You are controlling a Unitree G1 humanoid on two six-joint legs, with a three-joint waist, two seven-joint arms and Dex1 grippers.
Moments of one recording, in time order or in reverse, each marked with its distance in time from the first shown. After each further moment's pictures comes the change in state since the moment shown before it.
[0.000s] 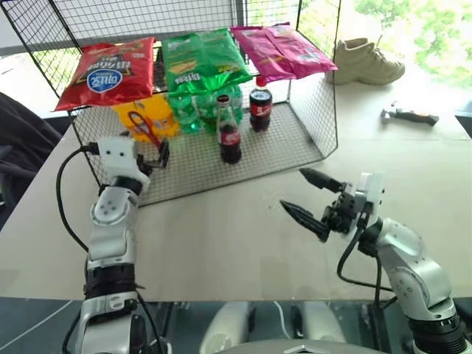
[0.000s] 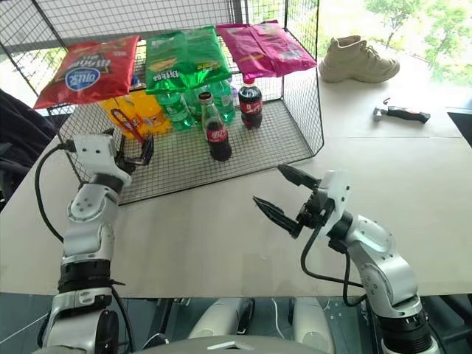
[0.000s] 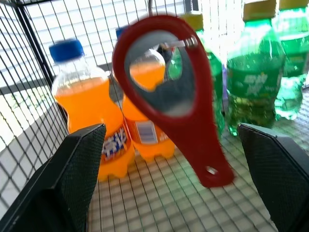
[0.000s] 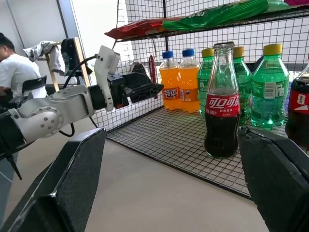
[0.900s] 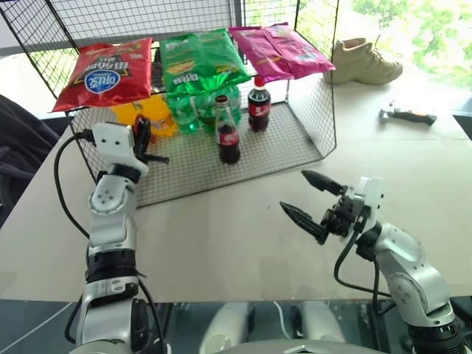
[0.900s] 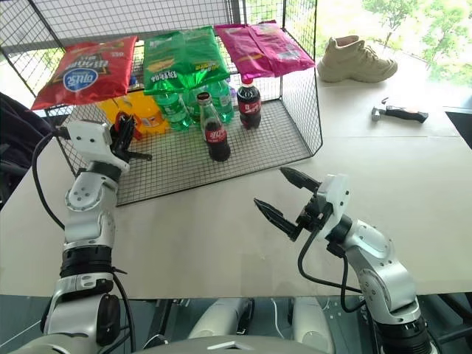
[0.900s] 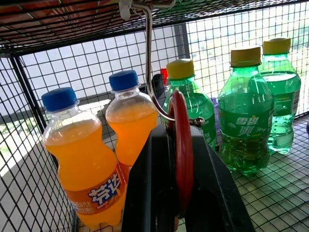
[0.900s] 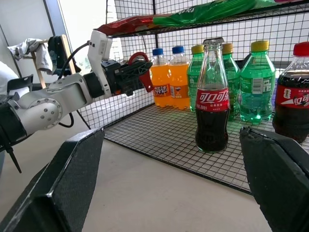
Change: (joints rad) left arm -0.042 0.005 0.003 0.062 -0.022 -0.109 -0.055; right arm 0.031 0.005 0.009 -0.006 -0.029 -0.030 -0.021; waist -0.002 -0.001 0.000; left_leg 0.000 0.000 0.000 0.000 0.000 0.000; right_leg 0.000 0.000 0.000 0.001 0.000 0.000
